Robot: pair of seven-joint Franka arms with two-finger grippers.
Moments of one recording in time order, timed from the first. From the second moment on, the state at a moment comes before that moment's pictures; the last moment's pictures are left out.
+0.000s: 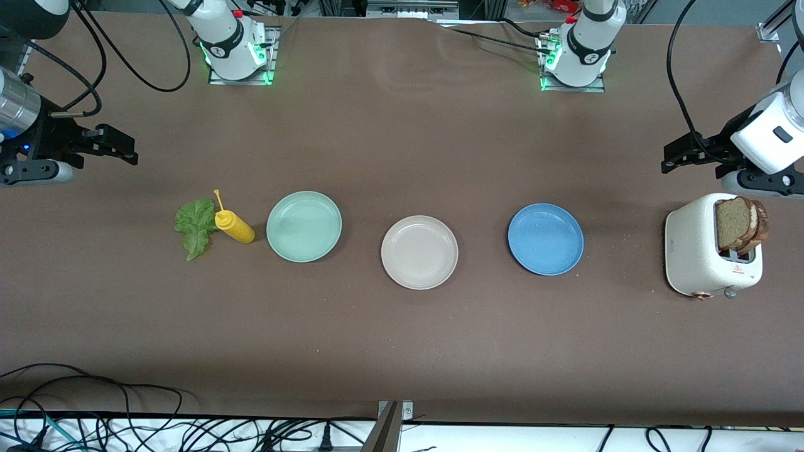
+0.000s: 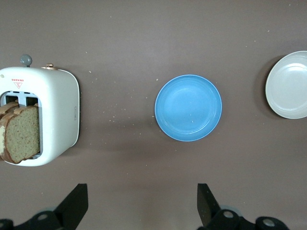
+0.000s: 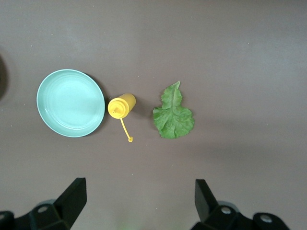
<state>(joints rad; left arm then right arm) -0.03 0.10 0.00 -1.52 -0.03 1.52 0.04 0.03 0.07 0.03 -1.56 0.00 1.56 -0.03</state>
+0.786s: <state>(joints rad) -0.02 0.19 0.01 -1.51 0.06 1.53 0.04 0.03 0.07 0.03 -1.56 0.00 1.56 -0.03</state>
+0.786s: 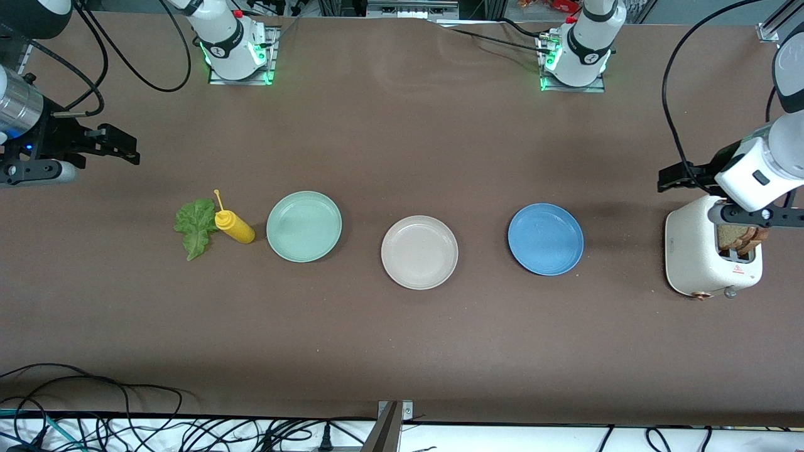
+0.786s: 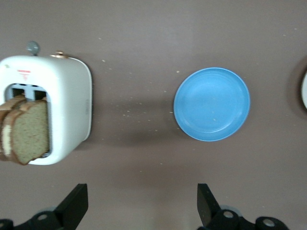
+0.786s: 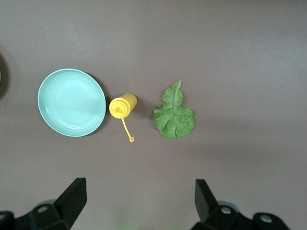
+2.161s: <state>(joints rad) 0.22 0.42 0.01 -1.56 0.18 1.79 0.58 0.03 0.07 0.03 -1.57 0.00 1.56 -0.03</state>
